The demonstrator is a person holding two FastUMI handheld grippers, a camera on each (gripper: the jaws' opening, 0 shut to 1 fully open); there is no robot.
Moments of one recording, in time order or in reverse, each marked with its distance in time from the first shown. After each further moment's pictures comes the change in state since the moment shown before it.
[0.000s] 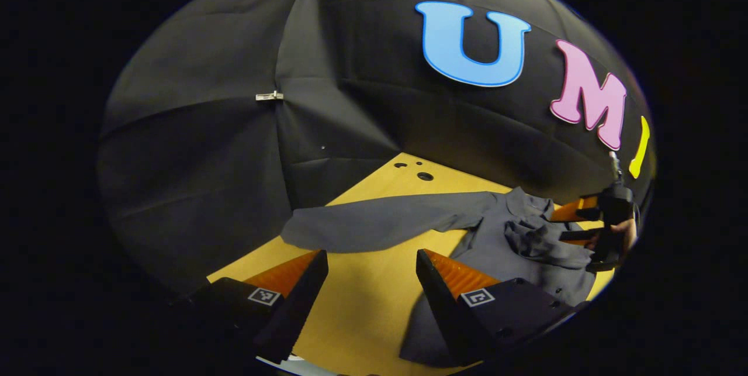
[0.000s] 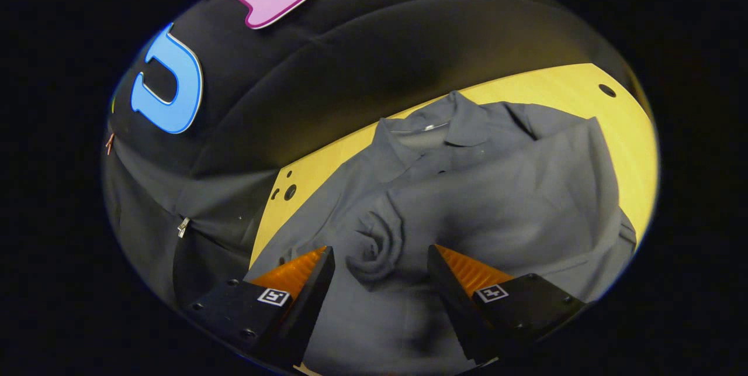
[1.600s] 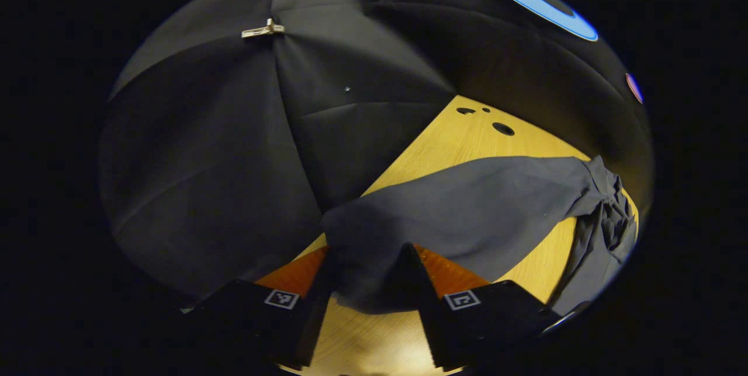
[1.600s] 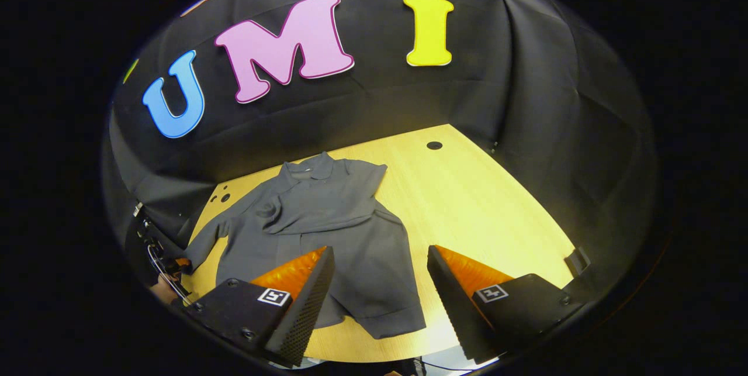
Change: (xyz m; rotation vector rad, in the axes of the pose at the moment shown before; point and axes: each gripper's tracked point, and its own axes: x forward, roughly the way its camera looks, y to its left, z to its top) left arm 0.185 0.083 -0.041 0.073 0.280 0.078; right arm -0.331 -0.151 -0.030 -0.138 -0.306 -0.403
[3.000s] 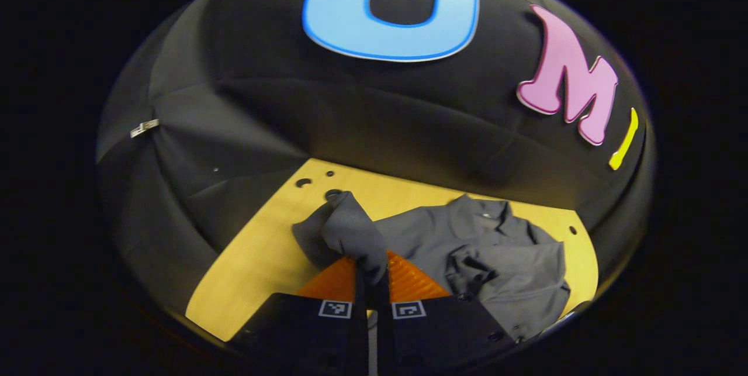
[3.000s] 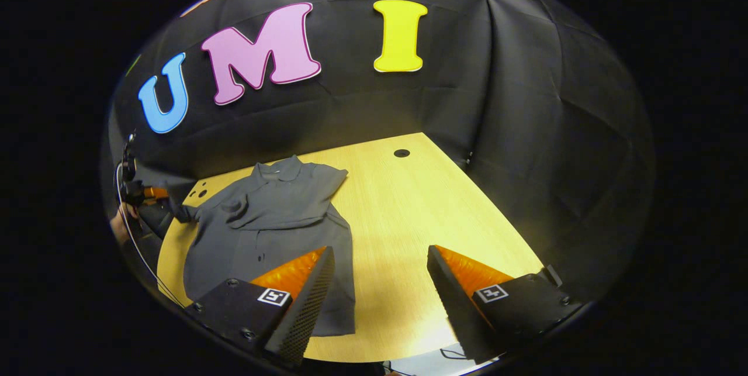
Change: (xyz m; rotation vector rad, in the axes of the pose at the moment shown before) left arm -0.132 -0.302 0.124 0.149 -0.187 -0.428; right arm 0.012 -0.099 -0.002 -0.057 -0.044 -0.047
